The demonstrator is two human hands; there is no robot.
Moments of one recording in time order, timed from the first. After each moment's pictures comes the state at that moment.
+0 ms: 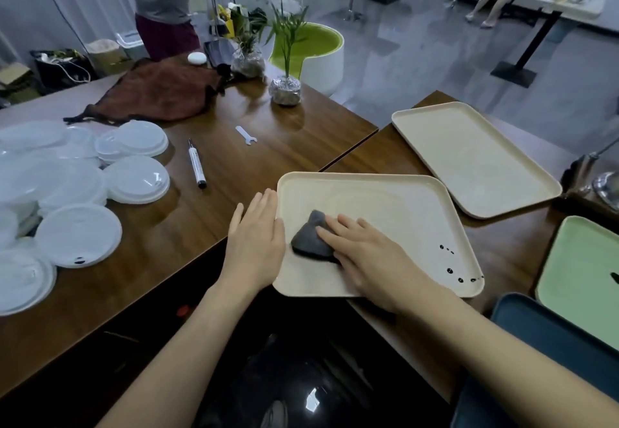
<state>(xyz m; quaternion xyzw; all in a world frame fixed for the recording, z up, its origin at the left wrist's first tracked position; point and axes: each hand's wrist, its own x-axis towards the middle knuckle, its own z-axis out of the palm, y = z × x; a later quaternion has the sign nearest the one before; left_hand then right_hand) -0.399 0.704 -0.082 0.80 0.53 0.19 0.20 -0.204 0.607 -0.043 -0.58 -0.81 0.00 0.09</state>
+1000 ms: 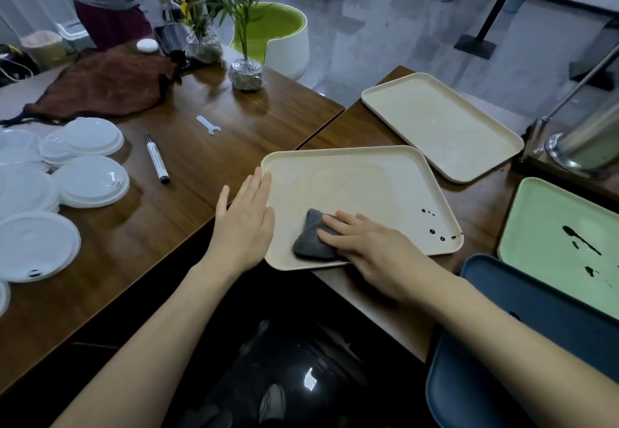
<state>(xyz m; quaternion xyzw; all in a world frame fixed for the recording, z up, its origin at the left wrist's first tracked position) -0.381 0.714 -0.080 0.86 0.47 0.11 0.17 -0.174 0.566 -0.036 -0.62 -0.76 0.15 0.09</state>
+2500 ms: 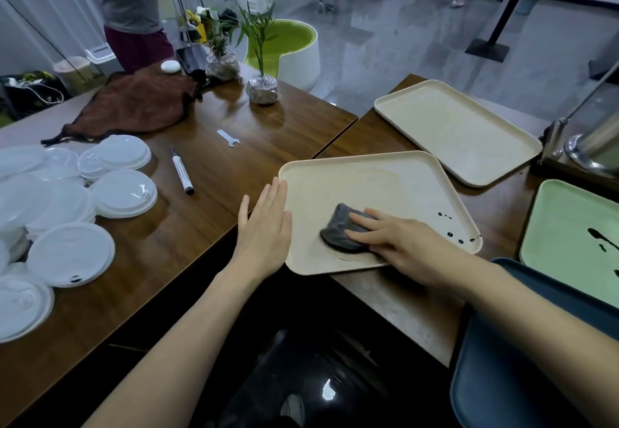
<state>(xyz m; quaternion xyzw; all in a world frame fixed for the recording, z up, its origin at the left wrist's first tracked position) -0.380 0.713 -0.081 0.85 0.47 0.12 0.20 -0.148 0.577 -0.034 -0.63 -0.75 0.20 0.06</state>
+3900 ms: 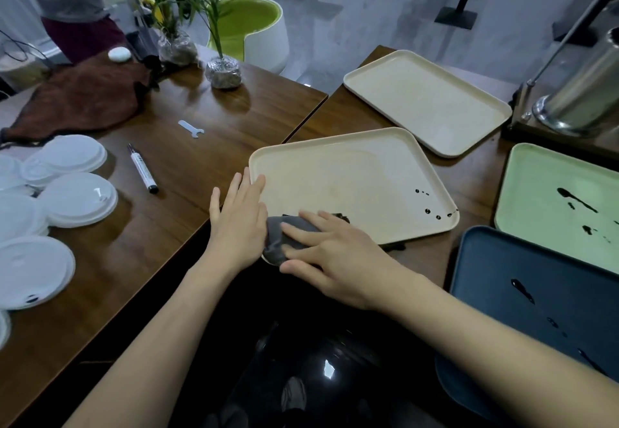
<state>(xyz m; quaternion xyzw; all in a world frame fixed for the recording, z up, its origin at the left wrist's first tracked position) -0.377 0.714 -0.073 0.86 0.47 0.09 0.19 -0.230 0.568 -0.042 -0.62 -0.77 0.11 0.11</state>
